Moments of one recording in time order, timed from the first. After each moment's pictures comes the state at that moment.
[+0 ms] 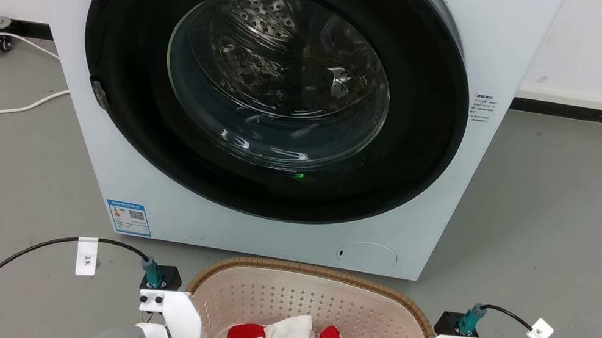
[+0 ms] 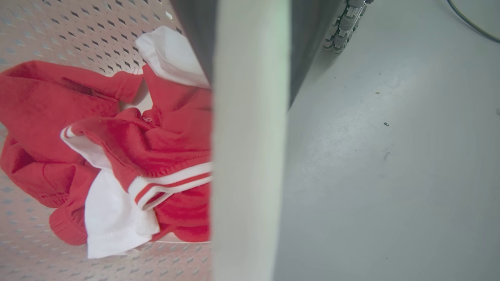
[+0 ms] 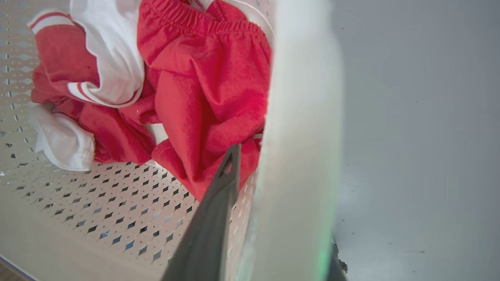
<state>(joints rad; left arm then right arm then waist) -0.58 0.06 -0.61 1.29 -0.80 -0.06 0.34 -0.64 -0.17 1.26 1.17 1.34 0.12 0.44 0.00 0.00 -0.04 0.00</state>
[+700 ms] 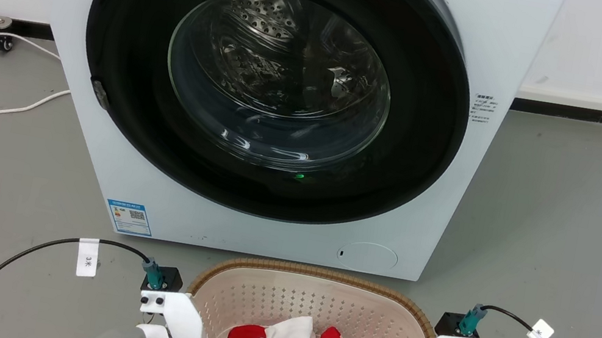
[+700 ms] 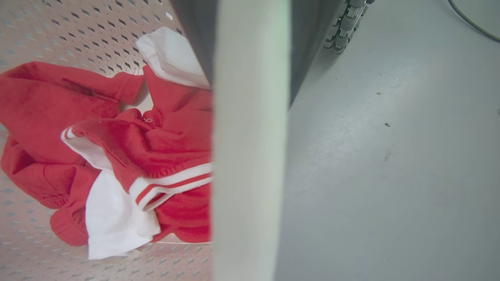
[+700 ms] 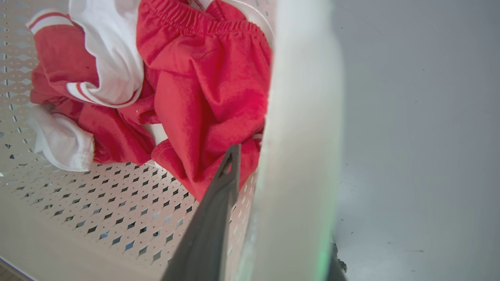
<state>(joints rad) -0.58 0.06 -0.64 1.29 -0.83 -0.06 0.34 -0.64 -0.17 1.26 1.18 1.34 0.12 0.44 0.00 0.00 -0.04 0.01</state>
